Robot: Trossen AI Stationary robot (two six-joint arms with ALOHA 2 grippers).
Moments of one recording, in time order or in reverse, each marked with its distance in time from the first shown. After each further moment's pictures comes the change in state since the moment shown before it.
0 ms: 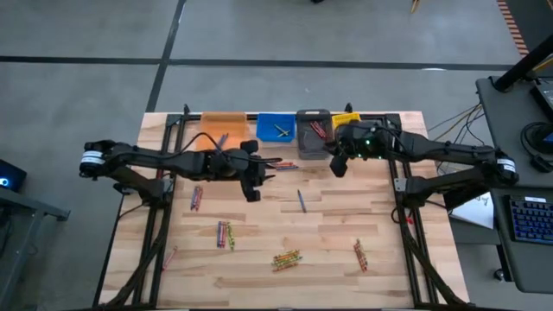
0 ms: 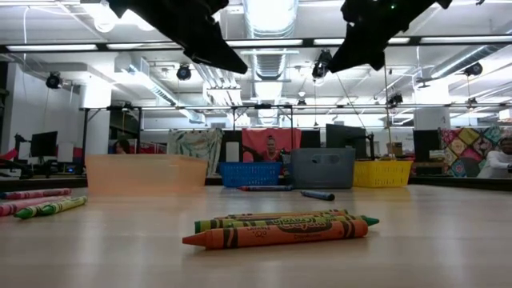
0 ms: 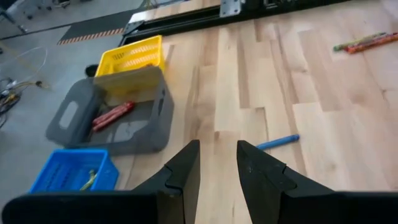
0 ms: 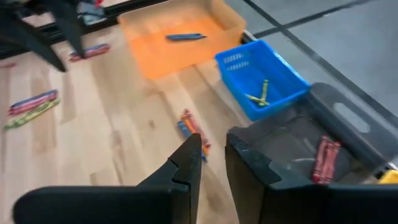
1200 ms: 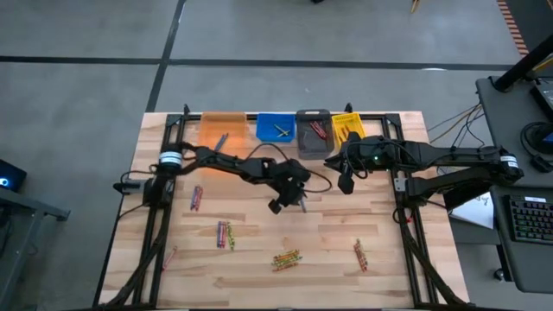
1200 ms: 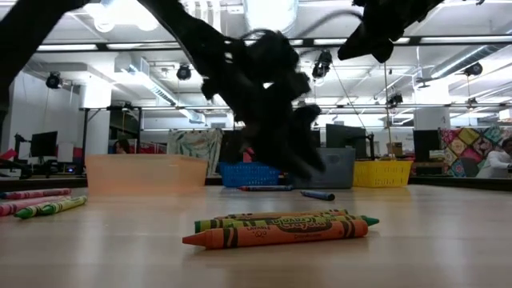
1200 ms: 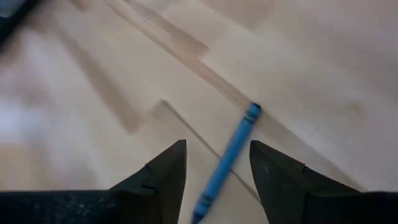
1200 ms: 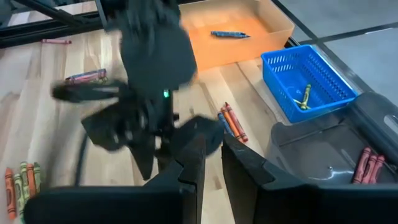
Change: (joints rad) left arm 0.080 0.713 0.388 -0.009 0.477 0.715; right arm 0.152 -0.074 -0.055 0.001 -0.003 -0.017
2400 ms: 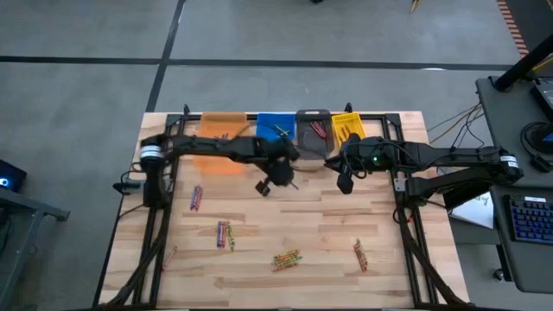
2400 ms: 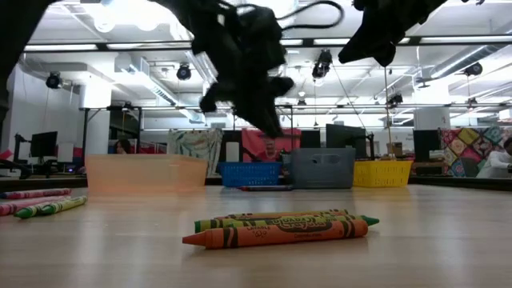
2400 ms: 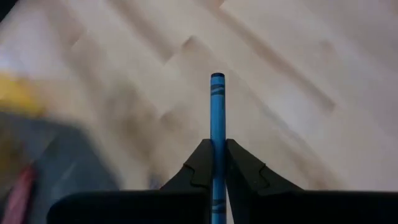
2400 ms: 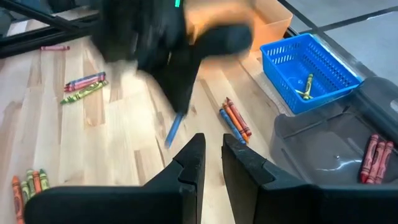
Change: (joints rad) left arm 0.103 -0.222 0.093 -0.444 -0.091 0.036; right arm 0.000 0.000 -0.014 0.004 0.004 0.067
